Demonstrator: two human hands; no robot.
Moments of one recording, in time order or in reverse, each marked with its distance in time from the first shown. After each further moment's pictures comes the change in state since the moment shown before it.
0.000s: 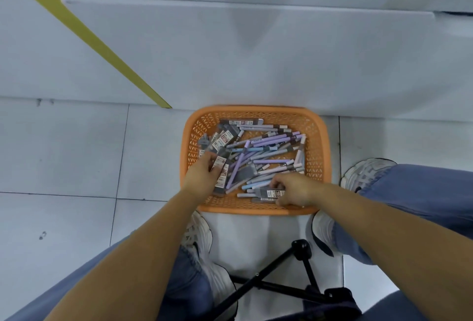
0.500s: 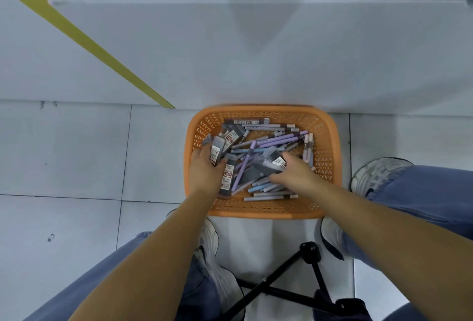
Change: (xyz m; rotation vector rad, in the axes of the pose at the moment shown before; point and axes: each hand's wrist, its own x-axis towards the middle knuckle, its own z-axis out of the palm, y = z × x) left_hand 0.008 0.013 0.008 0.005 0.275 -0.041; right_hand 0.019 -0.020 -0.005 0.498 0.311 0.040
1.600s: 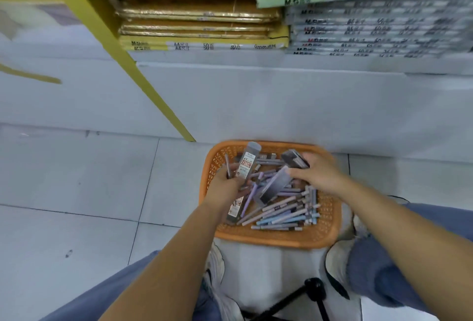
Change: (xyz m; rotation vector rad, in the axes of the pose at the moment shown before) left_hand -0.018 0.048 -0.032 -0.808 -0.331 -0.241; right_hand -0.035 -0.059 -0.076 -0.084 0.142 -0.215
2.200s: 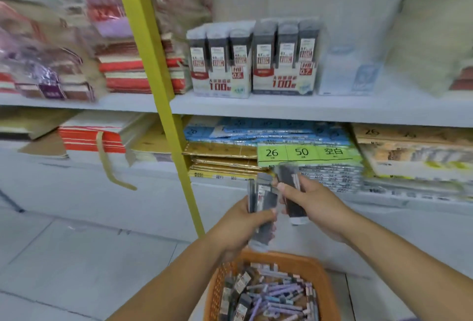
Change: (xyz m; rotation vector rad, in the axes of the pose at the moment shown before) left_hand -0.171 0.169 0.042 0.172 -0.311 0.507; right_hand -0.129 -0.186 -0.102 0.354 0.136 -0.480
